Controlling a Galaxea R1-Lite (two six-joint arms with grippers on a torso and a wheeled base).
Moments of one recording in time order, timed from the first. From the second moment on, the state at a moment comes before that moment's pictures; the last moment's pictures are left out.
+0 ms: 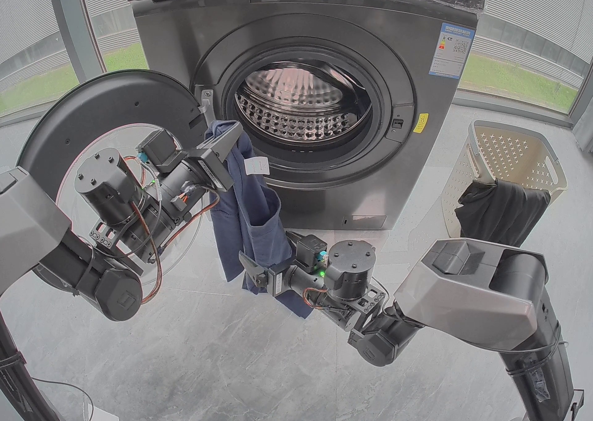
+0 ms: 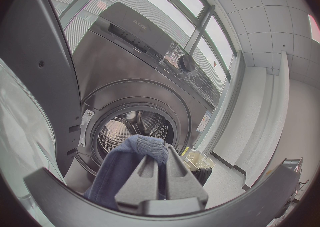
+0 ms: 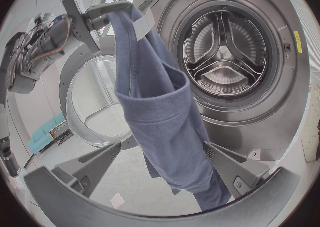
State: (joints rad) left arm -0.42 1.95 -0.78 -1.55 -0.17 -0.34; right arm 0.78 2.51 -1.18 -1.38 -0.05 0.09
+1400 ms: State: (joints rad) left arm -0.40 1.81 -0.66 -1.55 -0.23 -0.34; right arm 0.59 1.96 -0.95 -1.39 -0.06 0.10
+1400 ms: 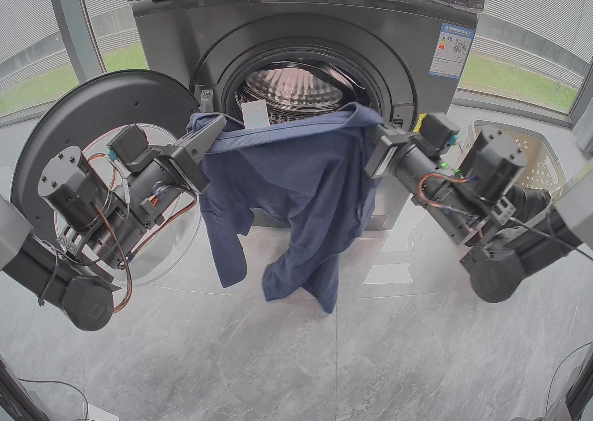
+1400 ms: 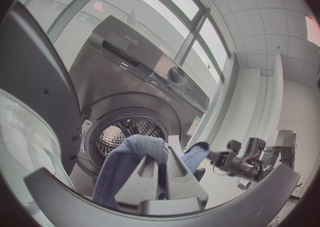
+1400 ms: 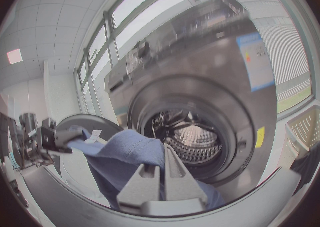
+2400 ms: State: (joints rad) left arm -0.42 1.64 -0.72 -1.53 -0.18 -0.33; right arm 0.57 1.64 -0.77 -1.39 -0.07 0.14
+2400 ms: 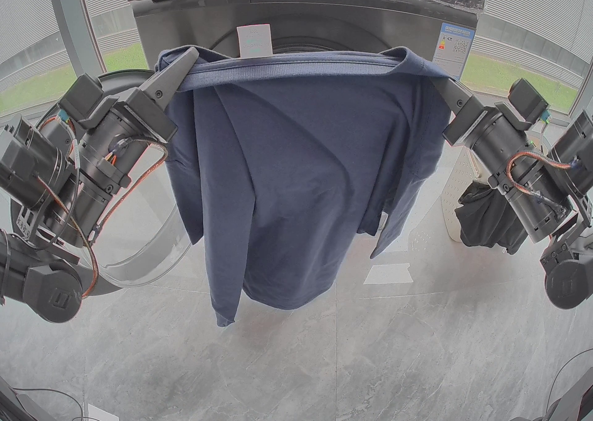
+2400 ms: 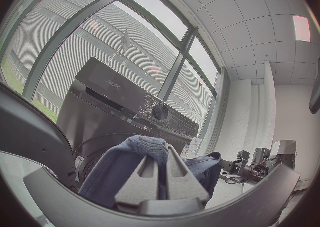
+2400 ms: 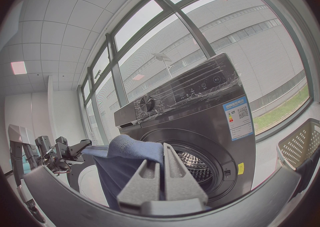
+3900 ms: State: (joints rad) left arm -0.52 1.87 -0.95 -1.46 -0.12 -0.33; right arm 0.63 1.78 -0.53 -1.42 -0.03 0.15
